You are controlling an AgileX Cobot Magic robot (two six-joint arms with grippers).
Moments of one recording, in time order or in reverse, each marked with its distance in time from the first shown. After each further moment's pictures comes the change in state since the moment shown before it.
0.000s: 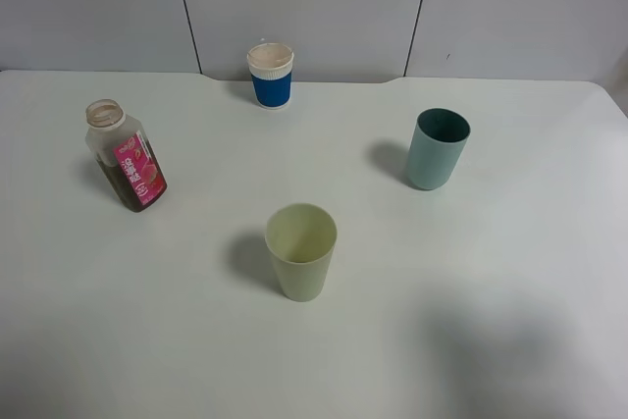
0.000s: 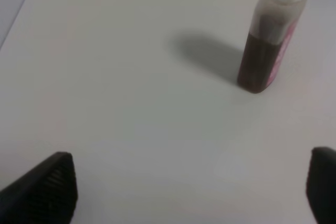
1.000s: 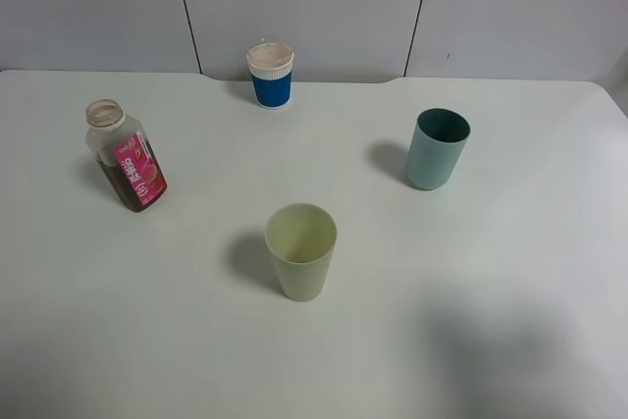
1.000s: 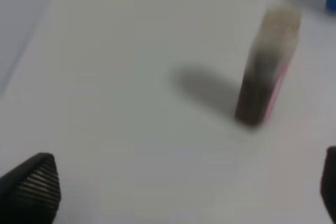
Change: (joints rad) left arm 0.000 0.000 -0.024 0.004 -0.126 -0.022; right arm 0.000 0.000 0.000 0.000 0.000 0.000
